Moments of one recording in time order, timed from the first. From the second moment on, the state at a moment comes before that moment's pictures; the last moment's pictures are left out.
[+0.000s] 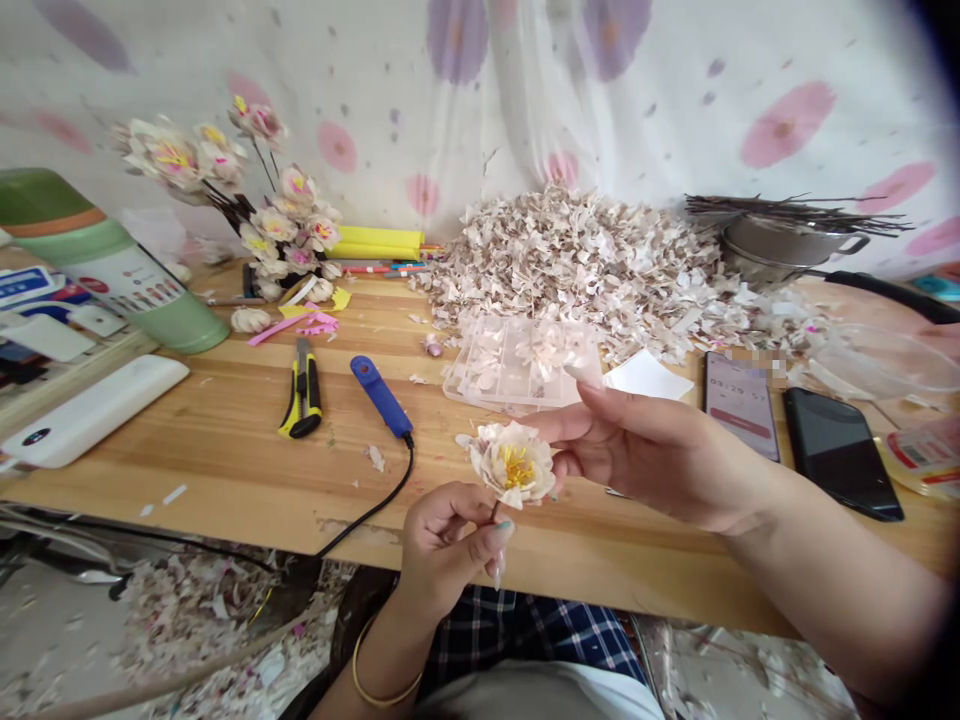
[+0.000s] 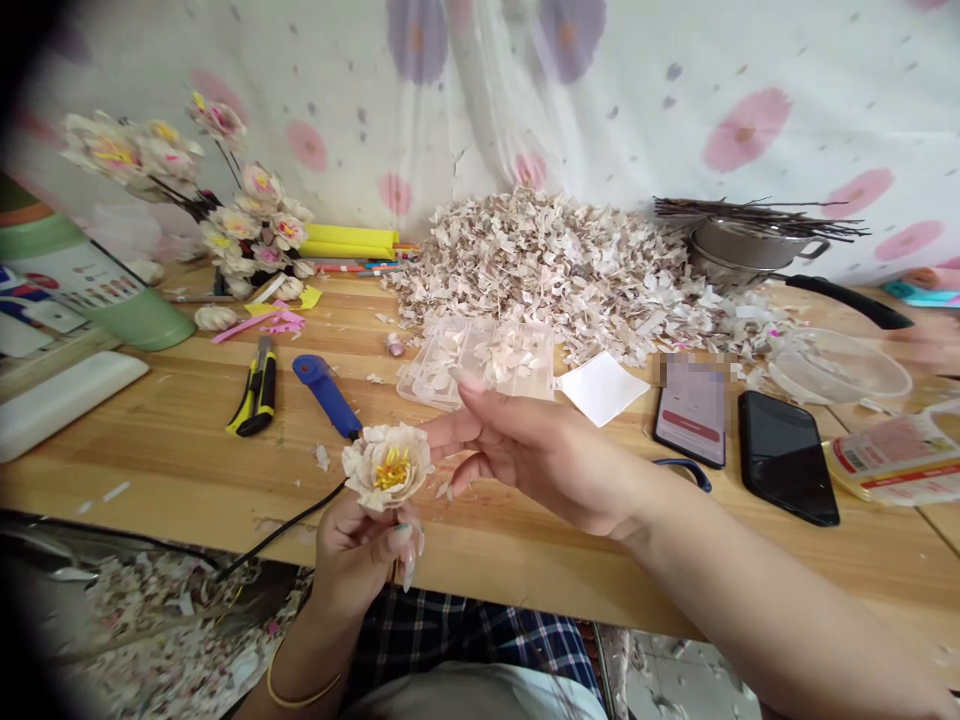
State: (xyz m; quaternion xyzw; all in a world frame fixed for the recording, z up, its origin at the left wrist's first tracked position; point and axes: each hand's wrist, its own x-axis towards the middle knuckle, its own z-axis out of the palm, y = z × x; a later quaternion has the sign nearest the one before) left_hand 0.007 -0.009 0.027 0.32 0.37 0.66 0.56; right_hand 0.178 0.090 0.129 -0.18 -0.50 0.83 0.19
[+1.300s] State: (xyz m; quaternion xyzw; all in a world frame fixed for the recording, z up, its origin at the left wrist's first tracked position) left_hand 0.008 -0.009 0.027 0.31 0.40 0.65 0.56; right_hand 0.182 0.087 0.142 -0.20 -0.49 0.81 0.27
